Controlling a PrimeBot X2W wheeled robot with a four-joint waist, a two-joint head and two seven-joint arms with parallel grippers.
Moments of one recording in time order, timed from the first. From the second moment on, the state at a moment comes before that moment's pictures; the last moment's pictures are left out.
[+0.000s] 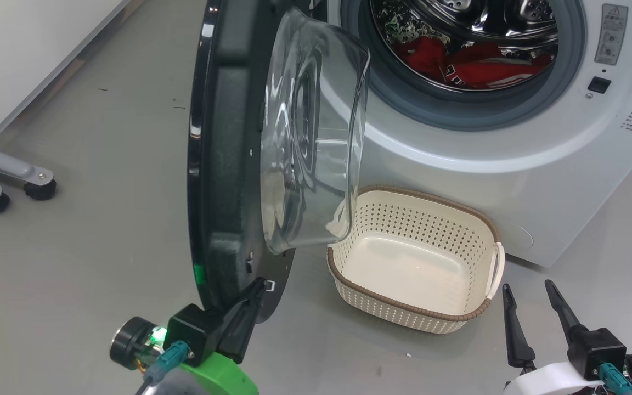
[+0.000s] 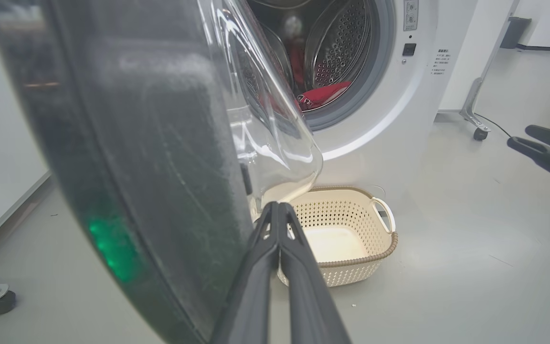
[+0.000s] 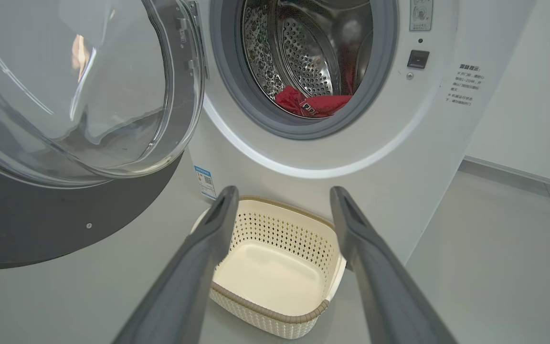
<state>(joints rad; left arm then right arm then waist) -0.03 0.15 -0.48 -0.08 -0.34 0.00 0.06 0.15 -0.08 0.11 0.12 0.19 -0.04 -0.26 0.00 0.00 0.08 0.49</state>
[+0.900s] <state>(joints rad) -0.01 0.18 -0.27 0.01 -0.35 0.09 -0.01 0.12 -0.08 0.11 0.13 0.18 -0.03 -0.26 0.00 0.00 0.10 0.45</state>
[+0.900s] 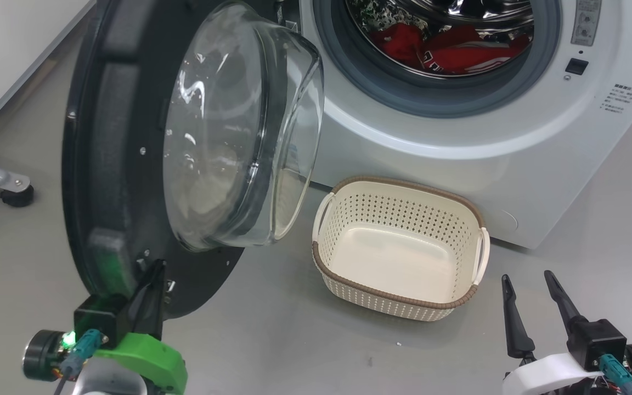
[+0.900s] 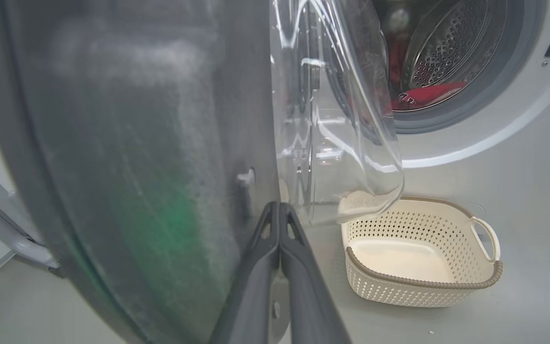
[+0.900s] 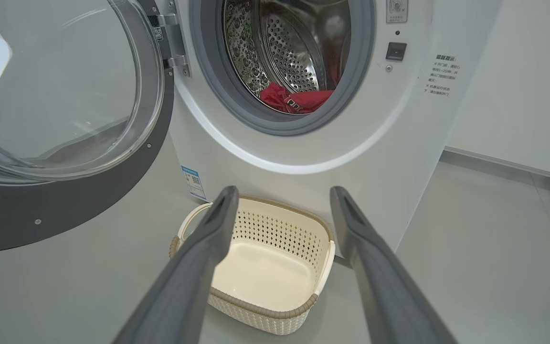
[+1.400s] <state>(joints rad) -0.02 0.18 -0.11 0.11 -0.39 0.11 -0.07 0.10 -0.07 0.11 0.13 0.17 -0.03 -0.26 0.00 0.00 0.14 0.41</state>
